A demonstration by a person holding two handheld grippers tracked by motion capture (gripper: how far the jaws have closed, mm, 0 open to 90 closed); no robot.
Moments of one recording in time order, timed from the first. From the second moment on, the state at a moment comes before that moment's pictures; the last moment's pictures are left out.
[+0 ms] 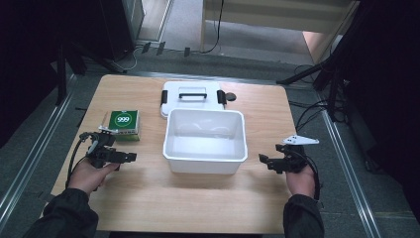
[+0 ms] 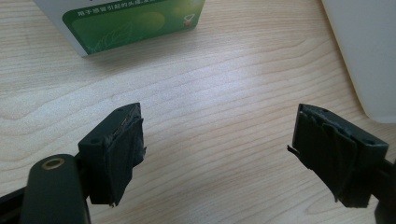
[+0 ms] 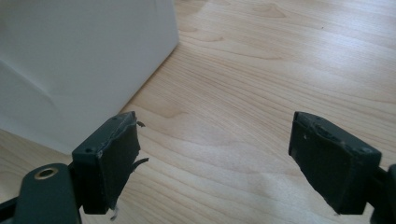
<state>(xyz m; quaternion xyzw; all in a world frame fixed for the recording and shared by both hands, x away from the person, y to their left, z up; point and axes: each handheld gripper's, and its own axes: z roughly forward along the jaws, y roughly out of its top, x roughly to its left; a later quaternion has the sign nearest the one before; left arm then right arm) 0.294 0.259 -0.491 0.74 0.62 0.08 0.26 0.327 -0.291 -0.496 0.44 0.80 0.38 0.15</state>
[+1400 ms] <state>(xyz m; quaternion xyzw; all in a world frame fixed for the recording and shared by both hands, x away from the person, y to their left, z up) 0.313 0.272 -0.460 0.70 0.68 0.06 0.22 0.332 -0.284 -0.501 0.46 0.80 0.35 0.15</state>
